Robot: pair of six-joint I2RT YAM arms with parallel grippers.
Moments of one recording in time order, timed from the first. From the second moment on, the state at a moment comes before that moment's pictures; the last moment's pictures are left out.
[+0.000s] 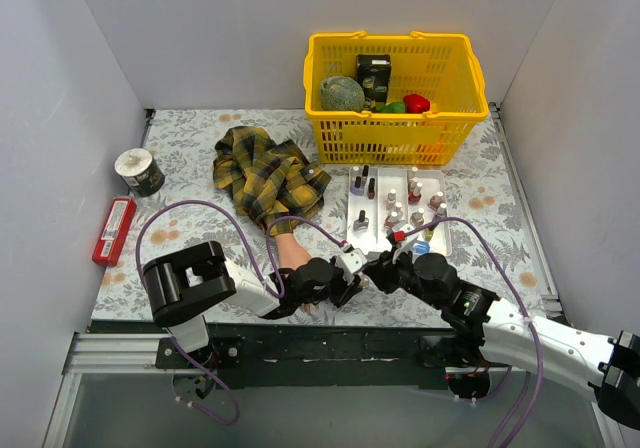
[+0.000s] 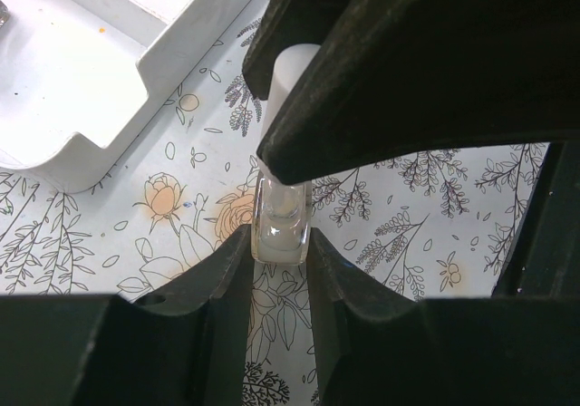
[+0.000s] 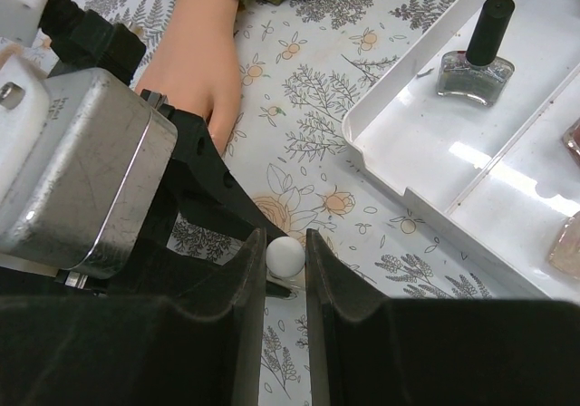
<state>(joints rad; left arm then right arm) -1.19 1.69 0.50 0.77 -0.04 -0.13 0.99 0.65 0.22 0.09 0.12 0.33</state>
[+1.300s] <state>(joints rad) -1.19 1.69 0.51 0.76 -0.04 -0.13 0.99 0.67 0.22 0.07 0.11 0.31</state>
